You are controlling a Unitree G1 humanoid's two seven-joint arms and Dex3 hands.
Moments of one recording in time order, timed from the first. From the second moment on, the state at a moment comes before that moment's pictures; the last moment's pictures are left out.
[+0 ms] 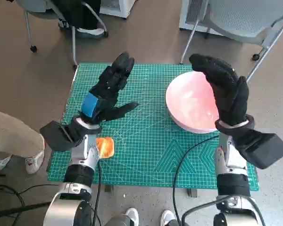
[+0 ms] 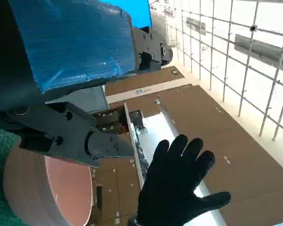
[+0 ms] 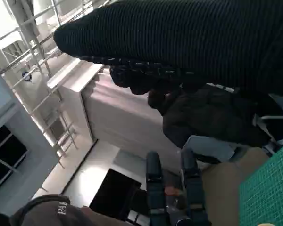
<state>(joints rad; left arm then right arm) -0.69 0.09 0.21 0.81 -0.34 -0.72 -0.73 -0.69 -0.13 -0.14 0.61 0.31 -0.76 0.52</state>
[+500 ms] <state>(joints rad) -0.69 0.09 0.21 0.81 -0.34 -0.71 -0.73 -0.69 -0.13 -0.14 0.61 0.31 -0.76 0.52</state>
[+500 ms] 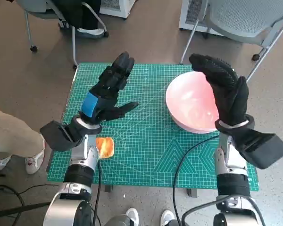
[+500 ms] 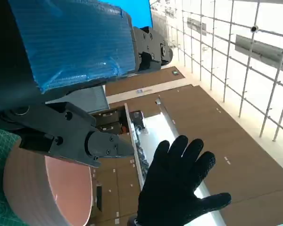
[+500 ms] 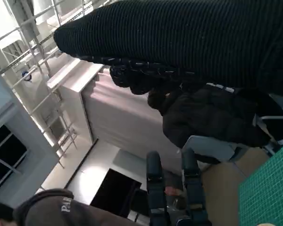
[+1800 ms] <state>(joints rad) -0.68 0.09 0.21 0.81 -0.33 -0.72 -0.70 -0.83 -0.33 -0.31 0.98 0.31 -0.81 0.44</state>
